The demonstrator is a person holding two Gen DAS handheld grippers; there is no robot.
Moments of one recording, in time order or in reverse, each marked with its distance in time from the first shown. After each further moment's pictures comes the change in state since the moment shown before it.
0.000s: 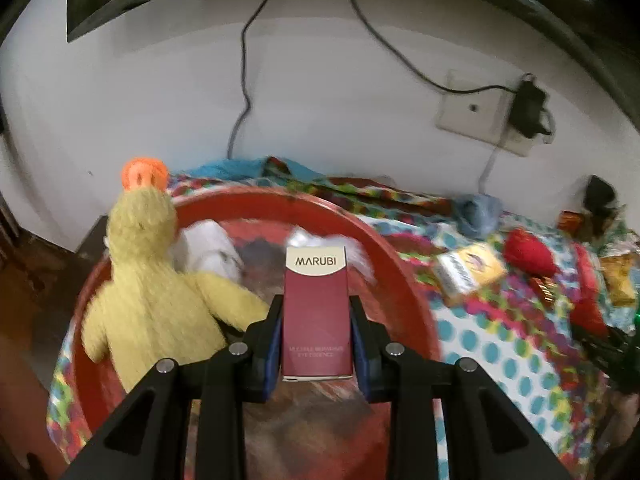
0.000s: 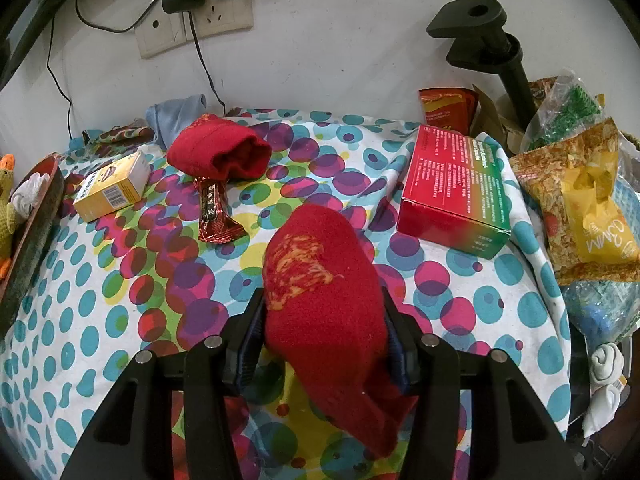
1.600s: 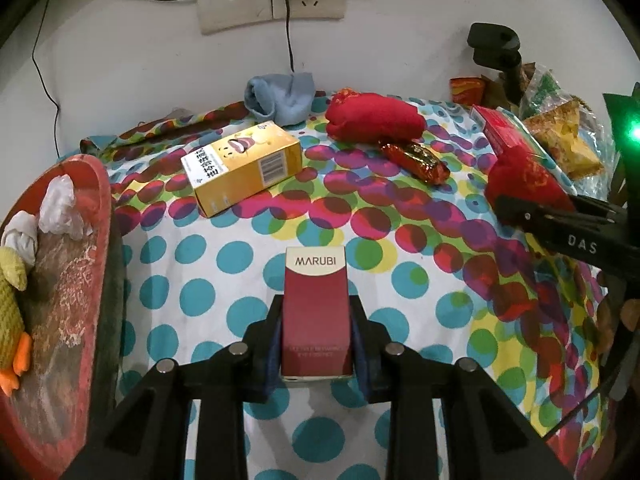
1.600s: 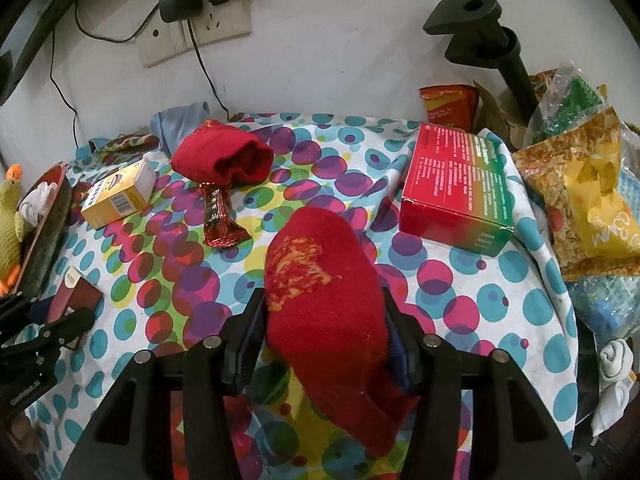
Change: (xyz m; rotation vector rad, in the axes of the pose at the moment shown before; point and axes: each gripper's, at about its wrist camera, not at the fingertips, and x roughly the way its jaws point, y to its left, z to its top) left arm 0.042 -0.197 -0.094 0.295 0.113 -0.193; right arm -0.009 -0.017 -0.008 0.026 -0.011 0.040
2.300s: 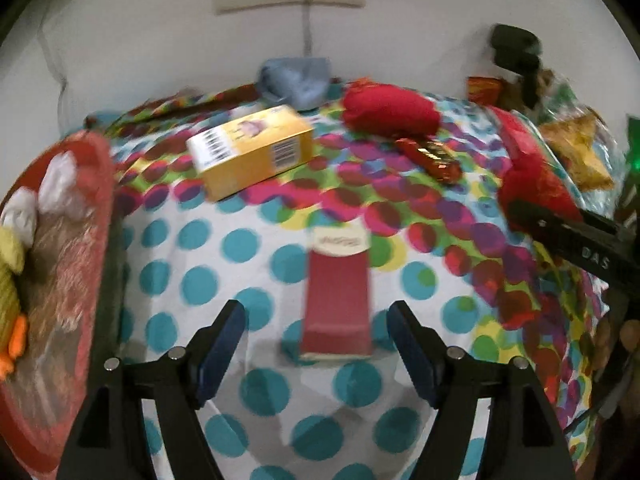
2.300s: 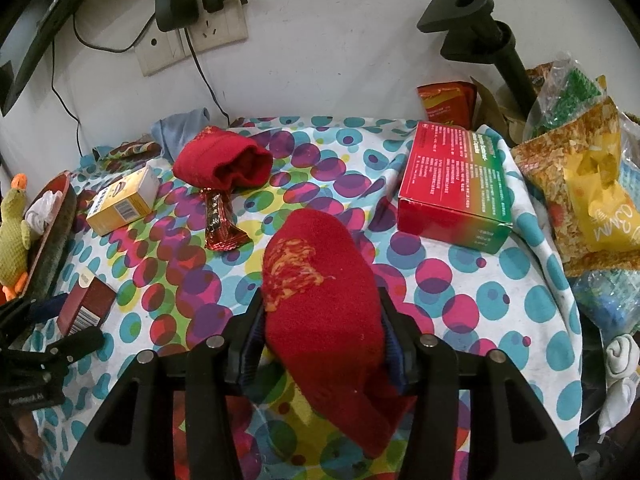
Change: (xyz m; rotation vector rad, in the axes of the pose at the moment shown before) left arm 0.005 0.003 0.005 -0.043 0.043 0.009; right arm 0.001 -0.002 0.003 0.020 -0.007 0.027
